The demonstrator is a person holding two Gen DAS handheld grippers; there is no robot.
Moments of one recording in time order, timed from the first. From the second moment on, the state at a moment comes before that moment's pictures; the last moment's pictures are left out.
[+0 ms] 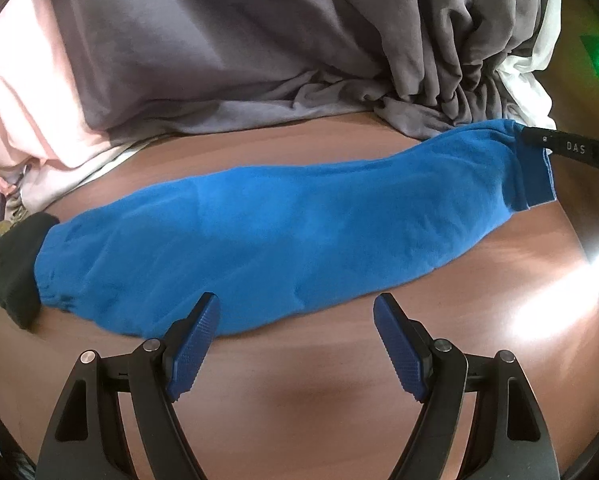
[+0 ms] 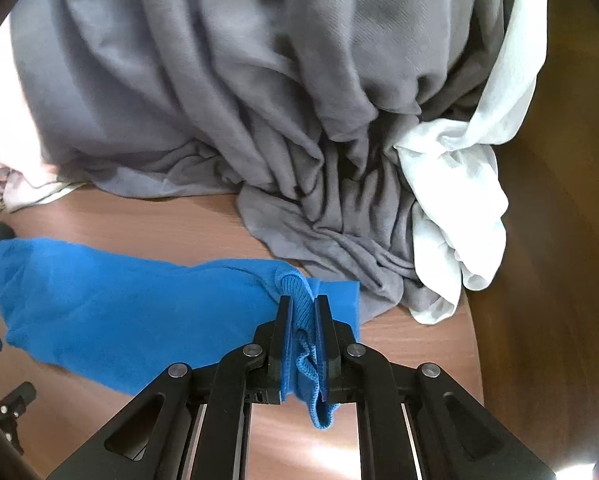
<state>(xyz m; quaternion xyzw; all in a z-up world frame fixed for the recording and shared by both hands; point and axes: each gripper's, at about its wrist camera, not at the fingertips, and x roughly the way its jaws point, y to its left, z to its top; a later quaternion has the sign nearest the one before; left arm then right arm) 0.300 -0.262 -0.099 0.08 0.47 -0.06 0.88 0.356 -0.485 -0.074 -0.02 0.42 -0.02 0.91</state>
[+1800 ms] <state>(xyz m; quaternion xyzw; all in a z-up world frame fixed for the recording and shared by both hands) 0.485 -0.320 -0.170 0.21 0.48 -0.39 0.76 0.477 -0.408 -0.163 -0.19 0.51 0.31 0.78</state>
